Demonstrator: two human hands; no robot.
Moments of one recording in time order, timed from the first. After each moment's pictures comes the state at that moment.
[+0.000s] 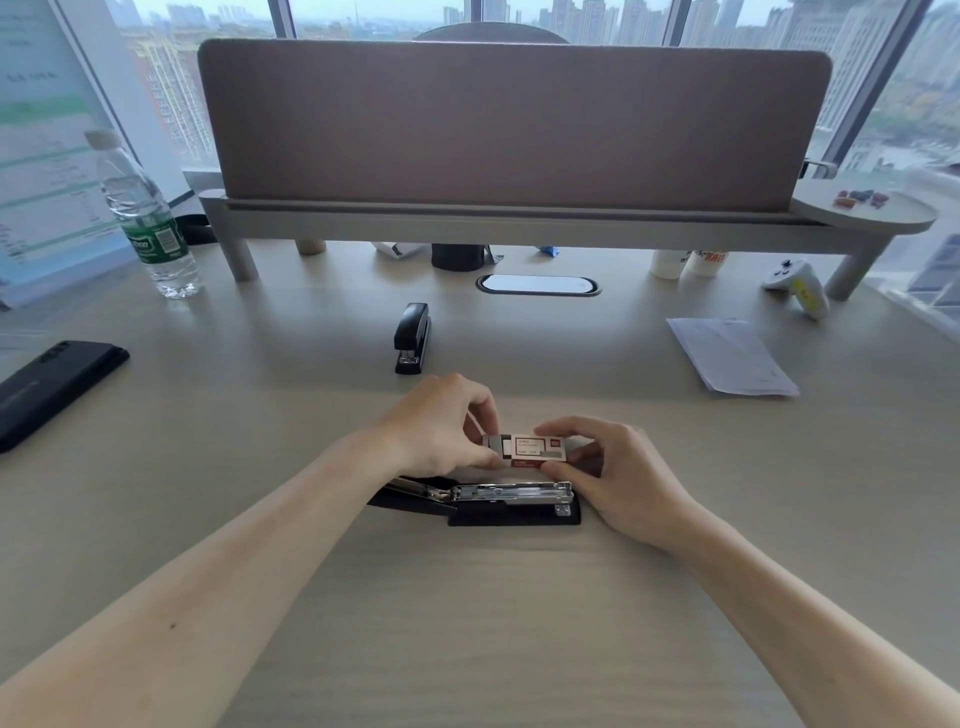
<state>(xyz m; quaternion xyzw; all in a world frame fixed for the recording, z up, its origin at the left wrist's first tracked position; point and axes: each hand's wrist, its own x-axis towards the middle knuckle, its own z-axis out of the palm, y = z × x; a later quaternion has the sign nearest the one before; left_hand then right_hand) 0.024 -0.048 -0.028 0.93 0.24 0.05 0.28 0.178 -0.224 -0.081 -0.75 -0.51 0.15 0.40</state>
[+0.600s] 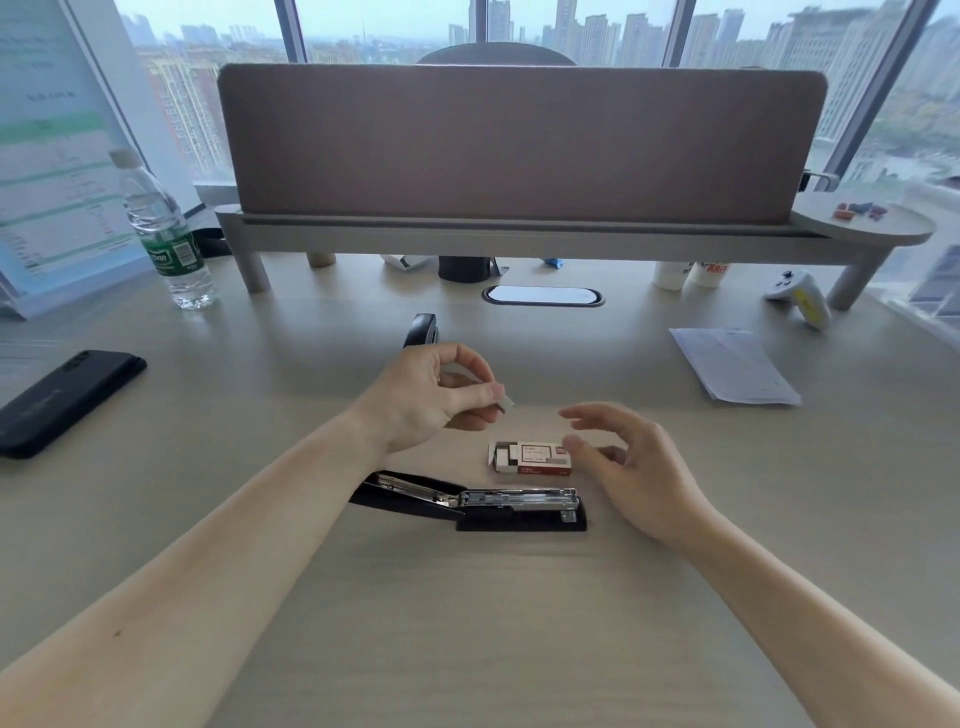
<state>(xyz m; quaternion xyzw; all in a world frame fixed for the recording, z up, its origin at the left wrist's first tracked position) 0.008 -0.045 0.001 0.71 0.25 0.17 0.64 0.173 -0.228 -0.068 -0.73 -0.42 0.16 0.52</state>
